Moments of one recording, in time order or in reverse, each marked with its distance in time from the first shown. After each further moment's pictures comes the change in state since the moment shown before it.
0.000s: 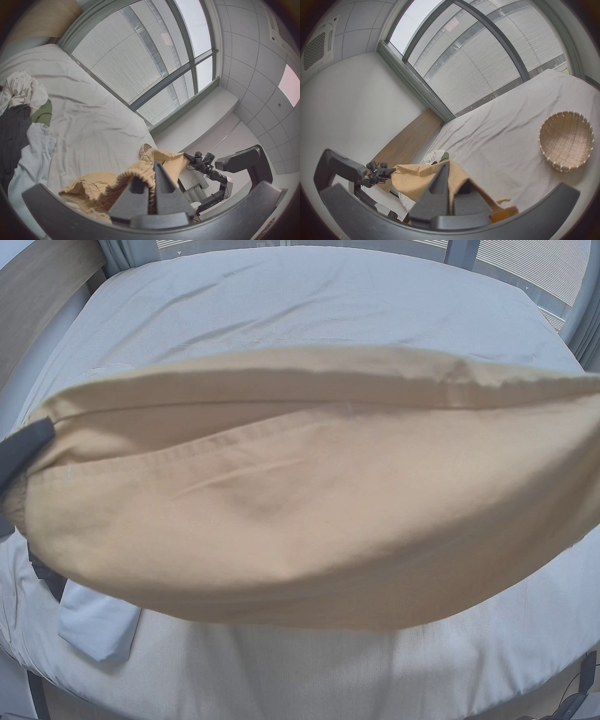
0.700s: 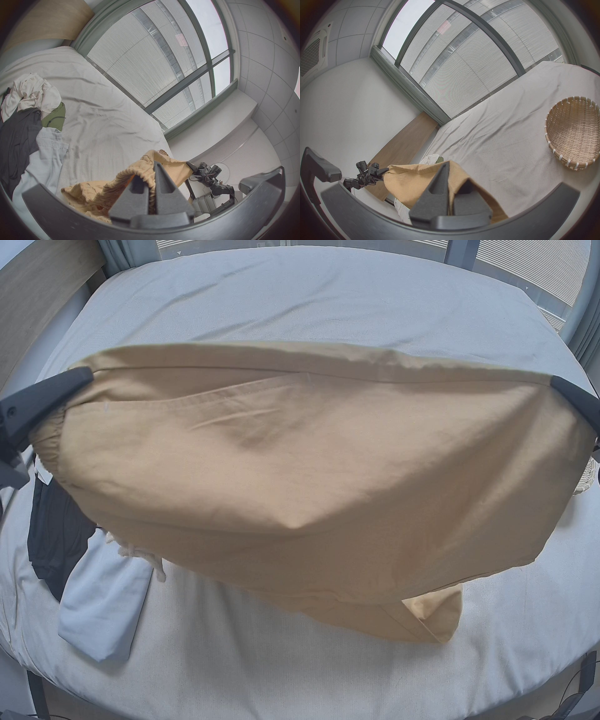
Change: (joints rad) left arm 0.085 0.203 -0.210 0.084 0.079 -0.033; right arm -0.034 0.265 0.103 -0.401 -0.003 0.087
